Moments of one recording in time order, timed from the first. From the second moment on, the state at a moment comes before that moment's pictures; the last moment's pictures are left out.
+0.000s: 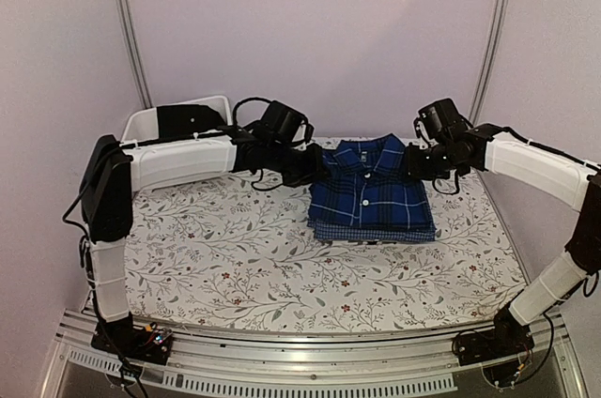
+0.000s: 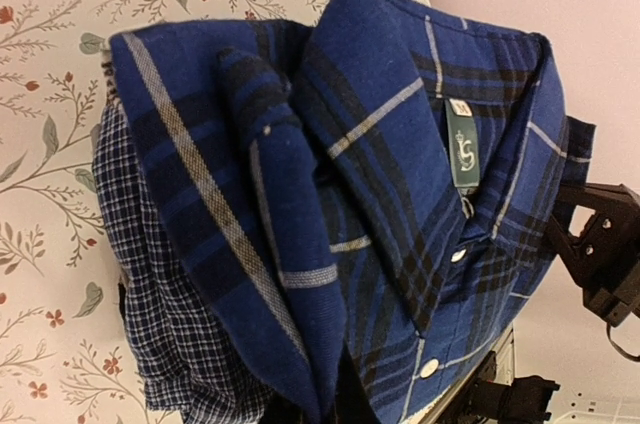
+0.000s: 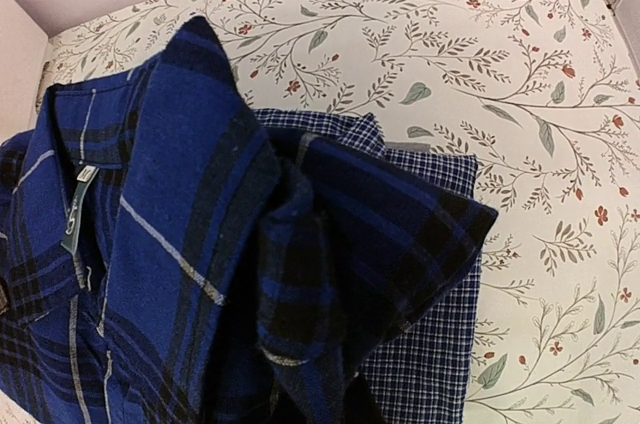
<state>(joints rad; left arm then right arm) -0.80 2.01 1.66 -0.33 0.19 -0.80 0.50 1.52 1.25 -0.57 0.18 0.44</state>
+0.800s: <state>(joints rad) -0.82 2.13 1.70 -0.35 0.15 -0.82 0.35 1.58 1.18 -0.50 0.13 0.37</state>
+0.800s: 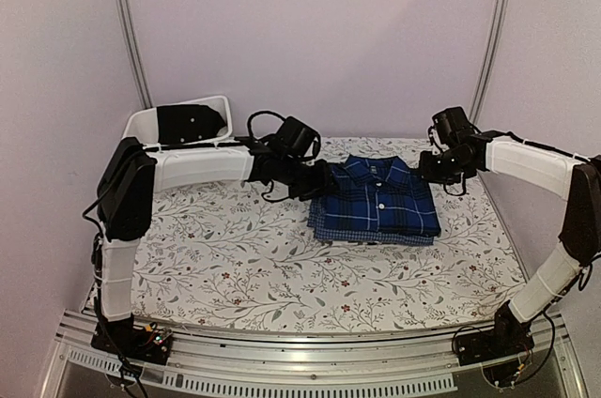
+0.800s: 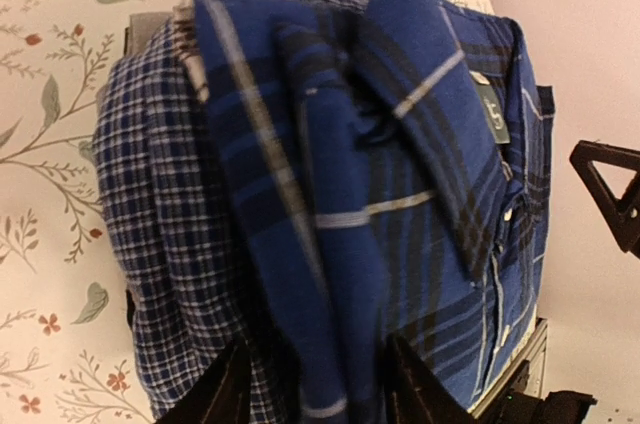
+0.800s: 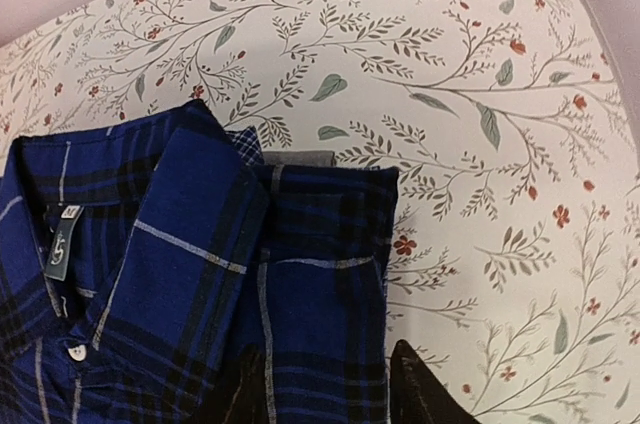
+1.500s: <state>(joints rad) -0.79 2.05 1.63 -0.33 0.15 -0.74 0.38 1.51 1.17 -0.46 0.13 0.37</state>
